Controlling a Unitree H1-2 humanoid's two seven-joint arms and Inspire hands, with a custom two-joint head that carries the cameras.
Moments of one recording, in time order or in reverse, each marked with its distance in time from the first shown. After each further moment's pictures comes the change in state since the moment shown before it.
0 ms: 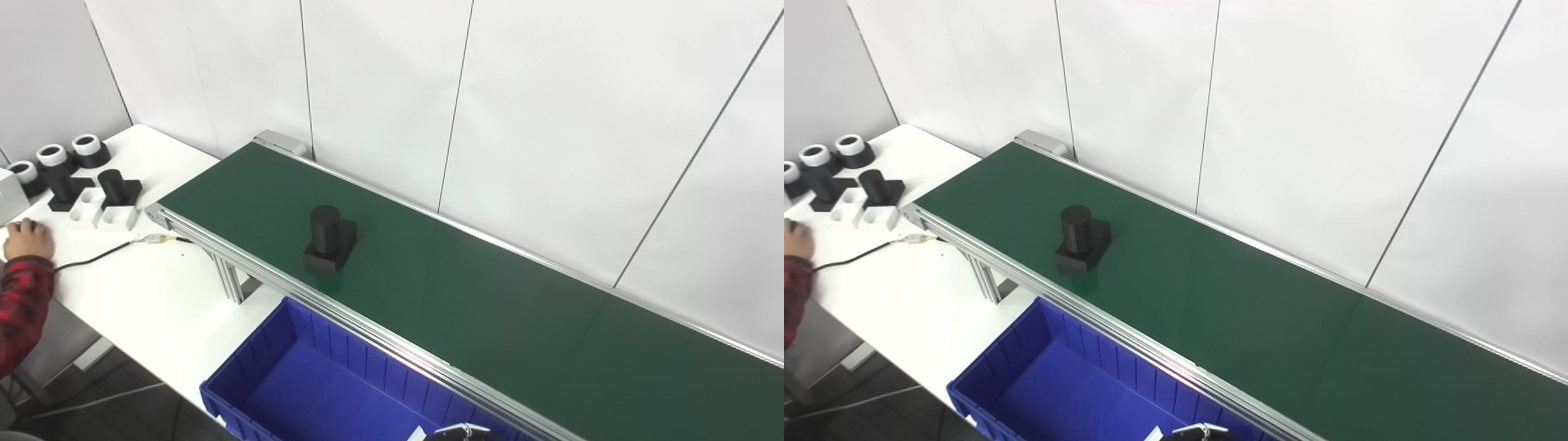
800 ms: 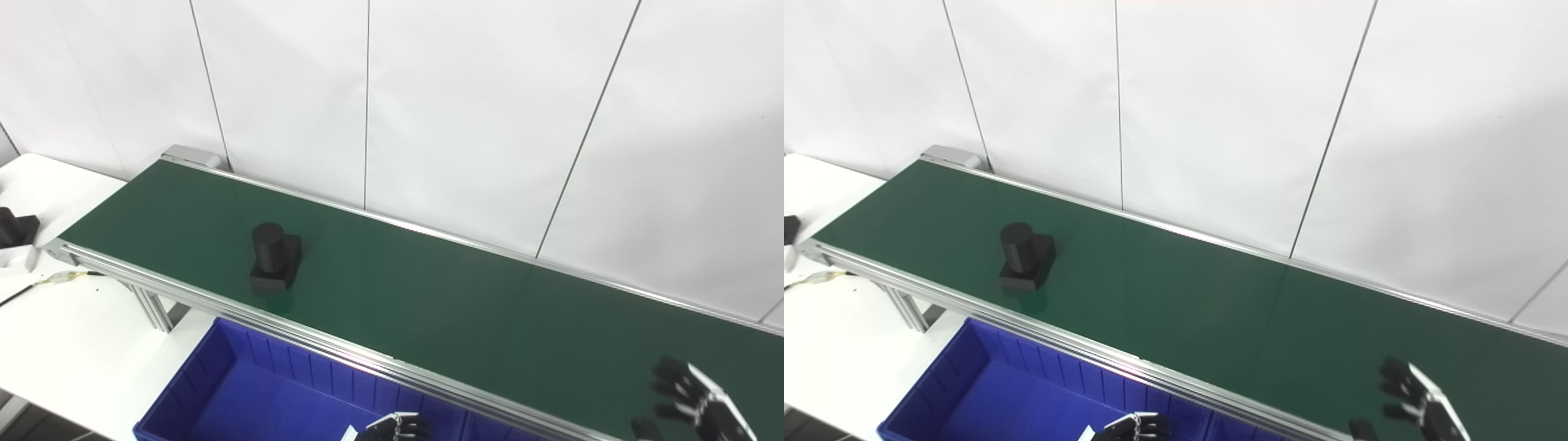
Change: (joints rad) left arm 0.023 0.045 0.018 -0.026 -0.058 0.000 -0.023; right arm -0.172 0.107 0.004 -0.274 -0.249 0.293 0.008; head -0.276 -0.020
